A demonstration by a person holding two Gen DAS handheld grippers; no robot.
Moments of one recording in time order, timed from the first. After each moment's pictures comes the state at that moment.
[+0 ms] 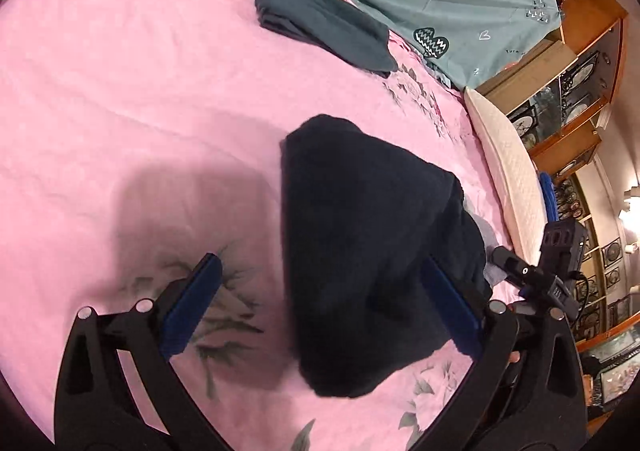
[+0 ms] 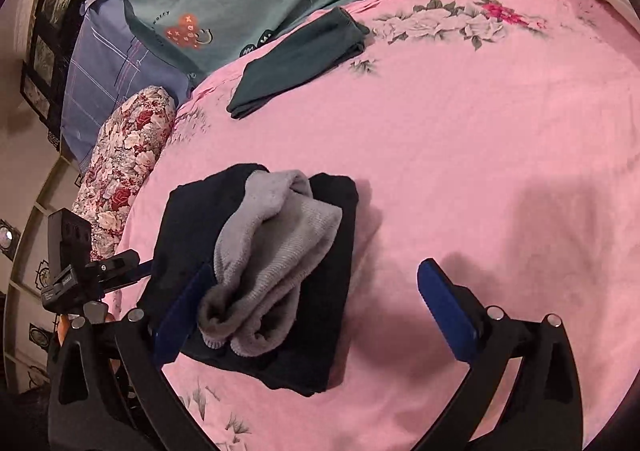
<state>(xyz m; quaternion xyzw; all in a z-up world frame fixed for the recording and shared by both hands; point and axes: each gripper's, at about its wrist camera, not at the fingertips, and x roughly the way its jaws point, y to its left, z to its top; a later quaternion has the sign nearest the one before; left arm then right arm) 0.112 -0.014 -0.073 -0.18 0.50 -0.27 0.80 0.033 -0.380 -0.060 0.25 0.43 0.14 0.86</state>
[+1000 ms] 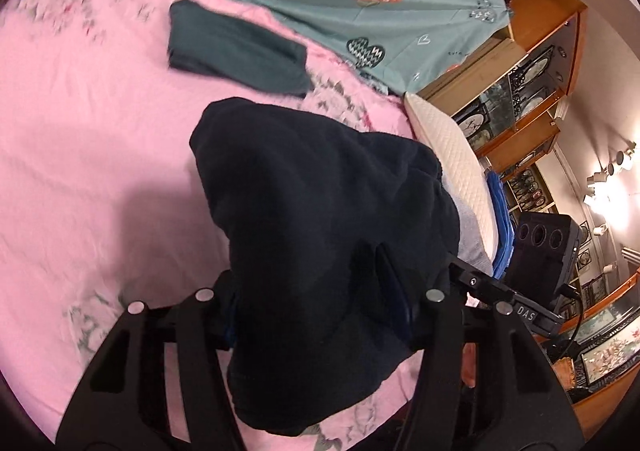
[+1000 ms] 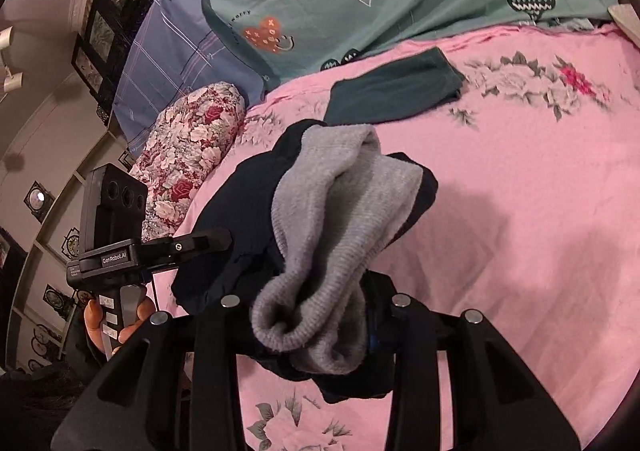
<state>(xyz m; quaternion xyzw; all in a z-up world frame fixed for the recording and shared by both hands) 0.112 -0.054 0.012 -0.19 0.46 -0.35 0.80 0.023 -0.333 0.026 0.20 0.37 0.23 0.88</state>
